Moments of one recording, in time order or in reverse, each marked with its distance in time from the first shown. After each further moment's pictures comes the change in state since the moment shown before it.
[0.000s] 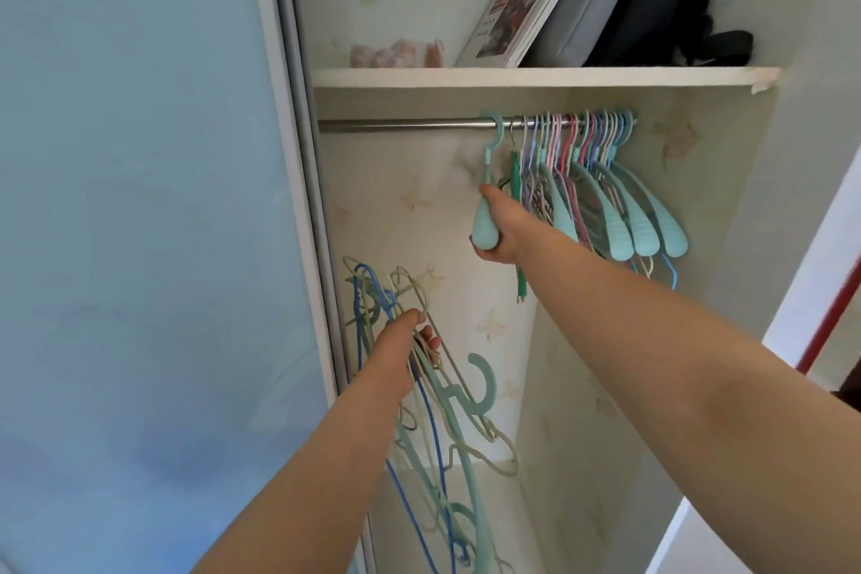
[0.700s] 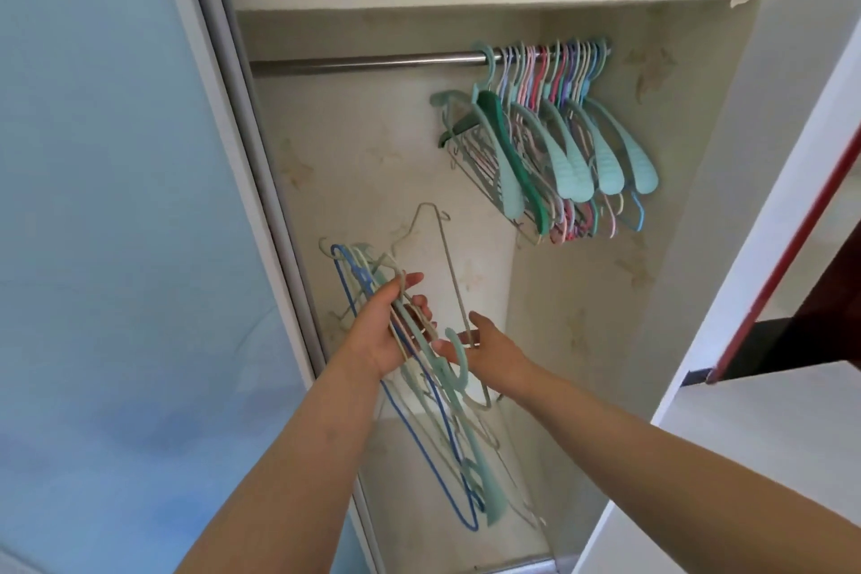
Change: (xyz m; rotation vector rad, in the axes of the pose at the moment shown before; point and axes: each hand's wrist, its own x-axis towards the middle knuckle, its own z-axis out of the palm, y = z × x) left_hand 0.008 -0.033 -0.010 -0.119 -0.320 -0.065; right_hand -0.069 0.189 -0.074 -0.814 -0.131 -0.073
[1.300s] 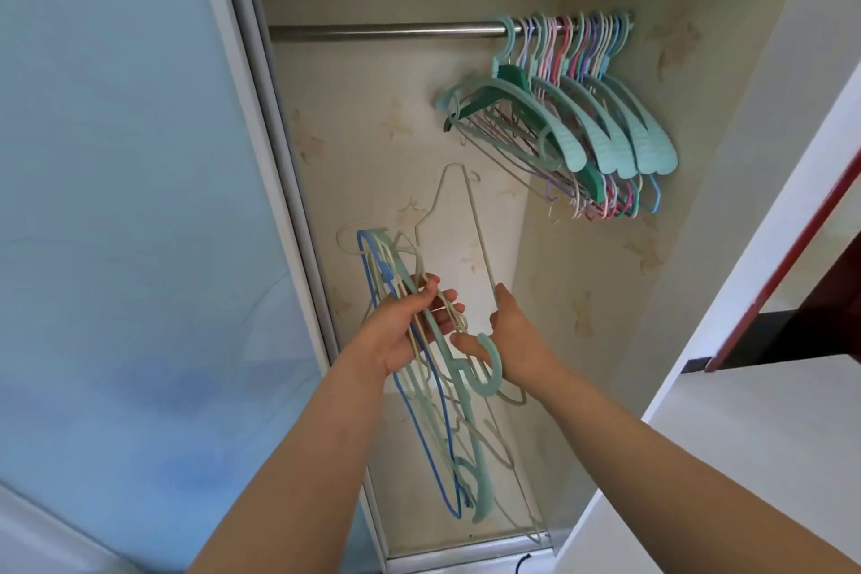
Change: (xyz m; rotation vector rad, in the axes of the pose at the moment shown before) left_hand -0.025 -0.022 -0.007 0.140 -0.050 0.036; right_hand -0.016 0.008 0.005 0.010 0.114 -0.072
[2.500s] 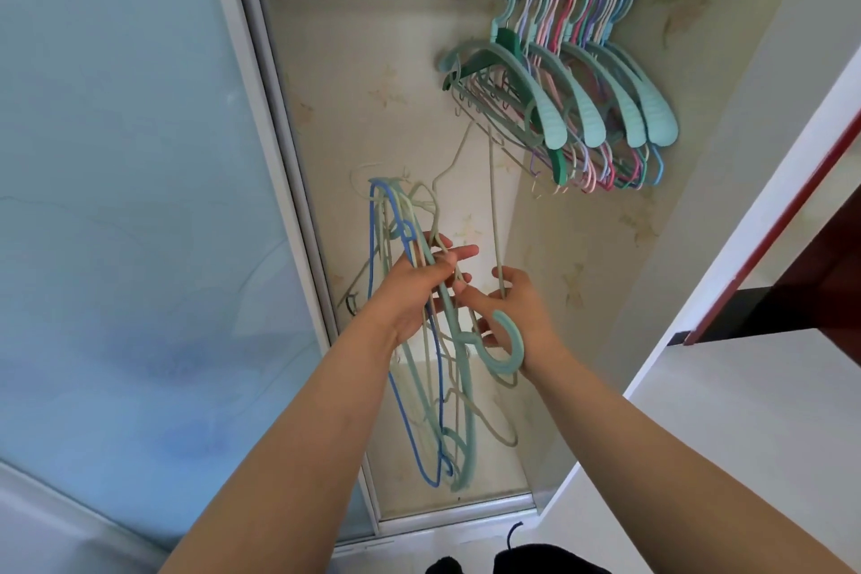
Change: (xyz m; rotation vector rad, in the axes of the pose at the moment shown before) left_hand -0.022 0.006 0.026 0.288 -0.073 0.169; right_hand -0.019 -0.011 0.006 0.303 0.224 0.110
